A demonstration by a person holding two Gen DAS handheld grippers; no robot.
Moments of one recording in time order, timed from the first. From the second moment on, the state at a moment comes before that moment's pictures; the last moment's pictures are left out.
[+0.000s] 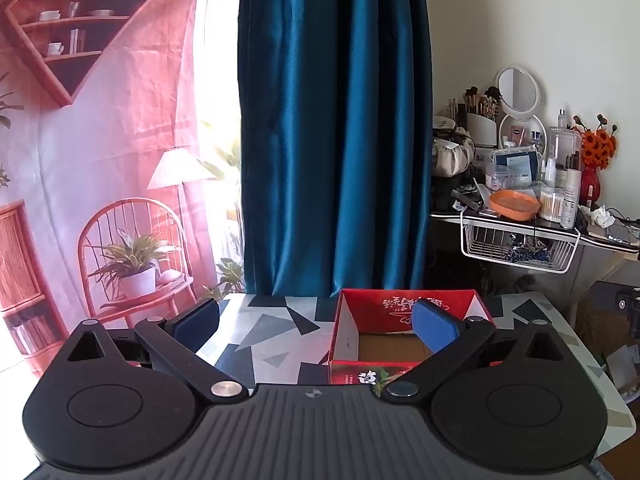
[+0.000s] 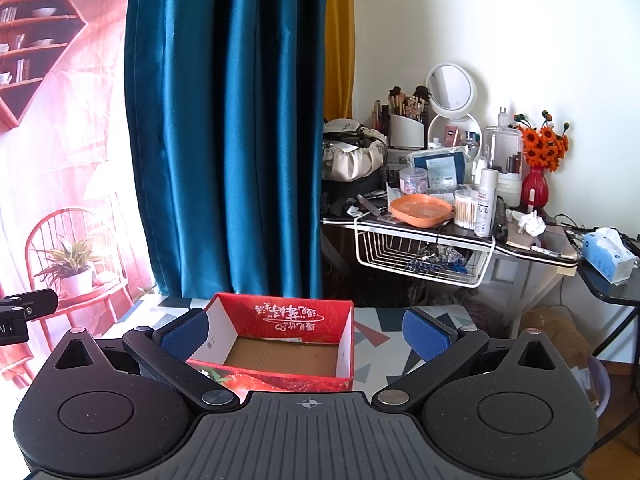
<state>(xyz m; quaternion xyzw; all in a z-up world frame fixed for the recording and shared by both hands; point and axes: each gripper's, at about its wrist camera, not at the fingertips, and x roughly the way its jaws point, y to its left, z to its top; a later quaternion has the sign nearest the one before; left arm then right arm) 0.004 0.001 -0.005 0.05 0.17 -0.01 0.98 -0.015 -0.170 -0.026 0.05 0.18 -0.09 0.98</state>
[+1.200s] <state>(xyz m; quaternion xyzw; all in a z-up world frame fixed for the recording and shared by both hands) 0.011 0.003 -0.028 0.05 0.18 -0.01 0.98 -0.015 -0.169 -0.022 0.04 0.18 -0.09 0.98</state>
